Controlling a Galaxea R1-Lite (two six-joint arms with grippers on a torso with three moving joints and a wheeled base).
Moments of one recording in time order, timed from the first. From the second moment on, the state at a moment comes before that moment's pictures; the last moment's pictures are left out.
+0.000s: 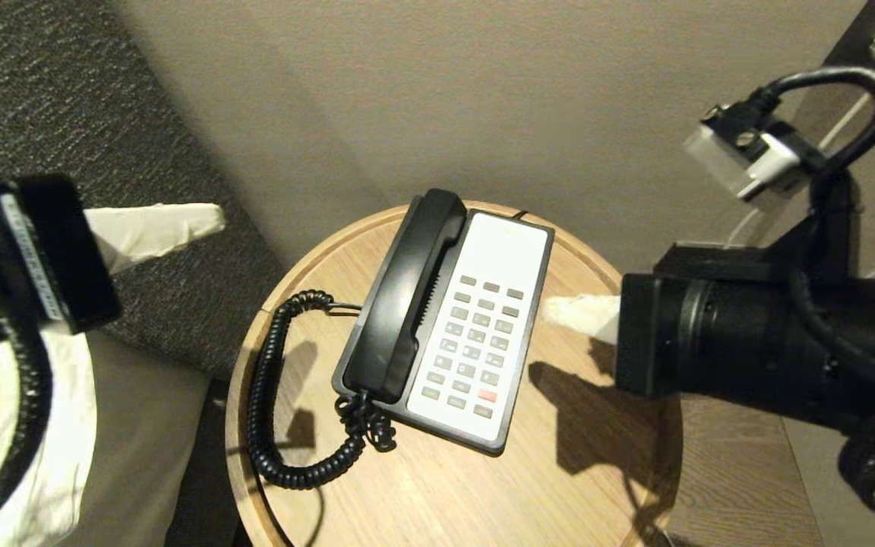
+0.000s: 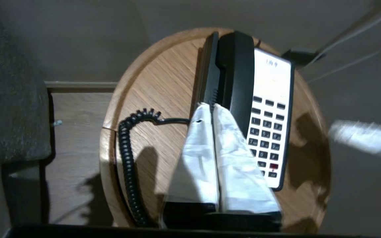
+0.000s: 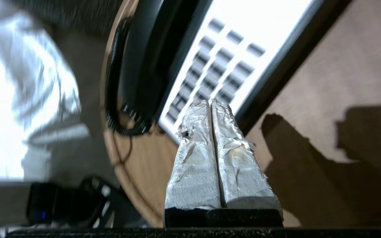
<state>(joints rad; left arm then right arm) -0.86 1.10 -1.09 0.14 0.41 -0.31 1.03 1.44 -1.12 0.06 -0.30 0.51</state>
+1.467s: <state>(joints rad) -0.84 0.97 -1.08 0.14 0.40 -0.32 1.09 1.60 -1.08 0.06 -0.33 0.51</state>
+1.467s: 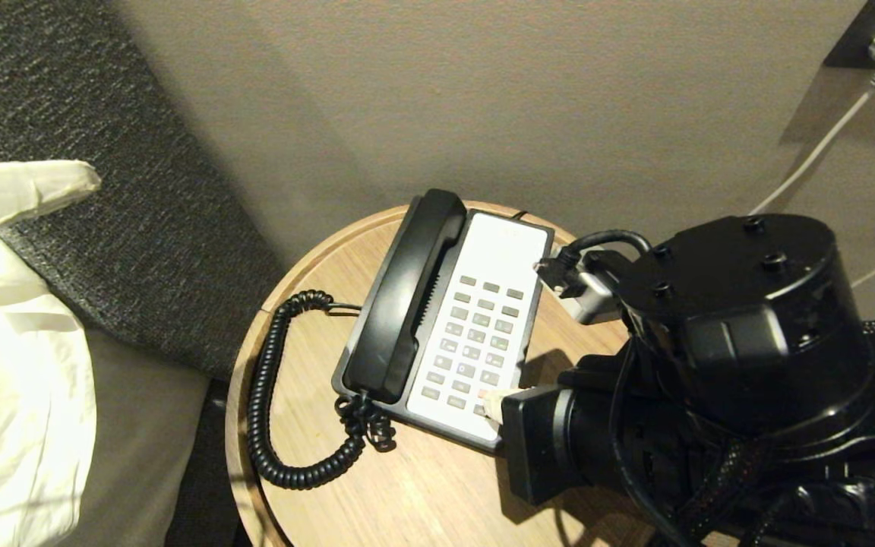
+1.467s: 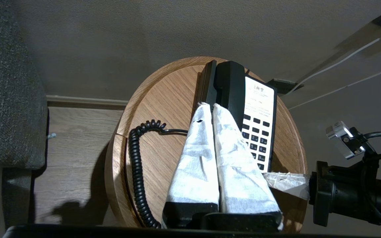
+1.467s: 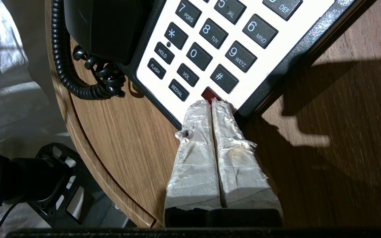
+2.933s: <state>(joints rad) -0.84 0.95 -1.06 0.14 0.40 -0.33 1.09 1.61 -1.08 0.07 -0.32 0.52</state>
